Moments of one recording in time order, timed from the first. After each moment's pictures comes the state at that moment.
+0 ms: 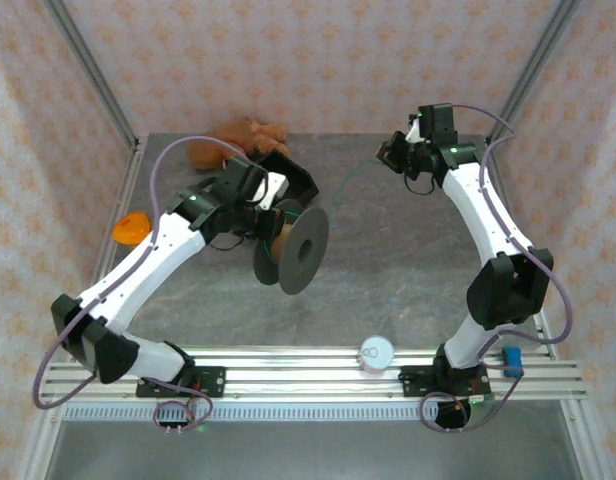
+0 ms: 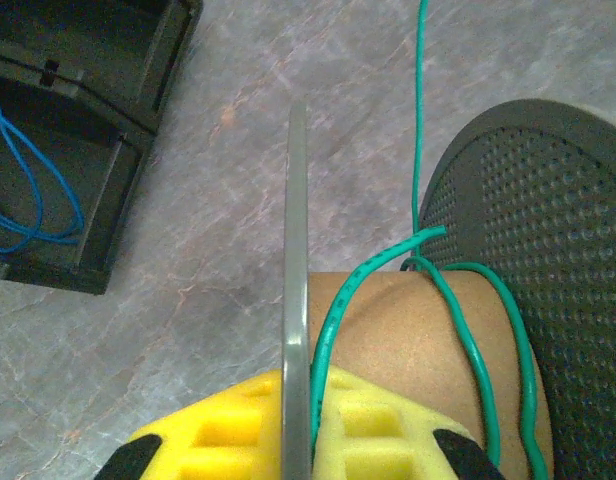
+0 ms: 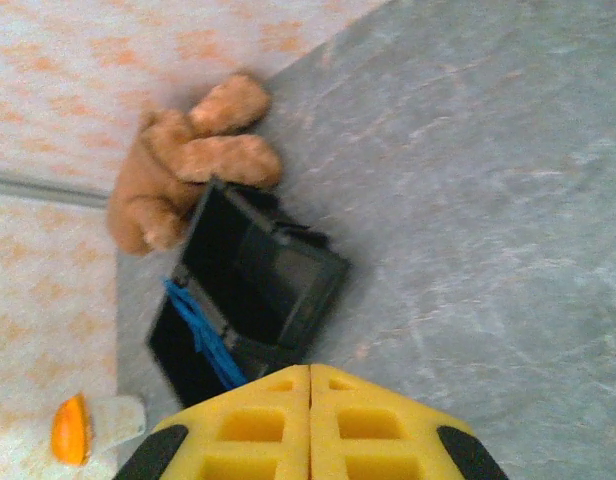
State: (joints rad) left arm -0.54 1.41 1.44 -0.98 0.13 -0.23; right arm 0.20 1.67 1.65 -0.69 -0.38 0.68
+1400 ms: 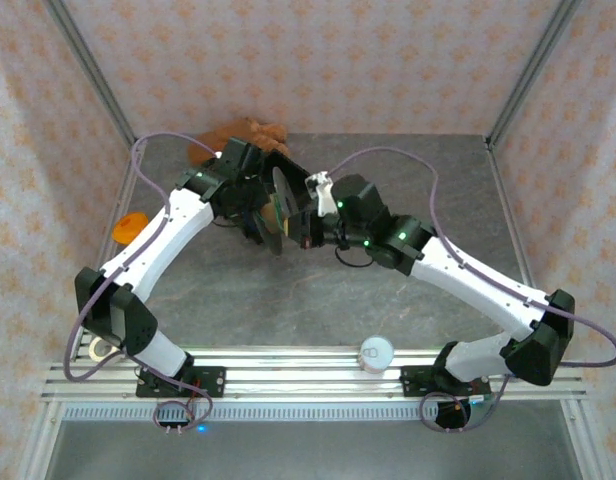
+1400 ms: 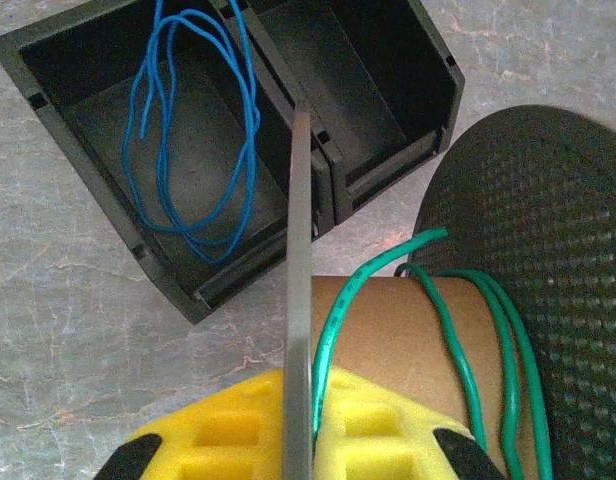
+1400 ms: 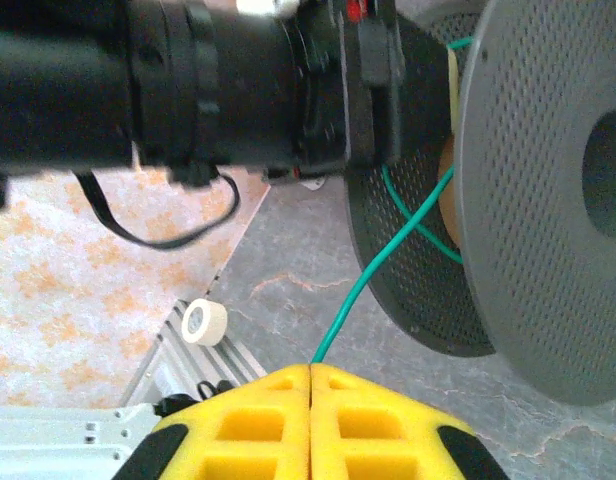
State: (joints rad) left arm -0.40 1.55 1.52 -0.94 -0.11 -0.78; right arm 0.90 1.33 1.28 -0.43 -0.23 0.66
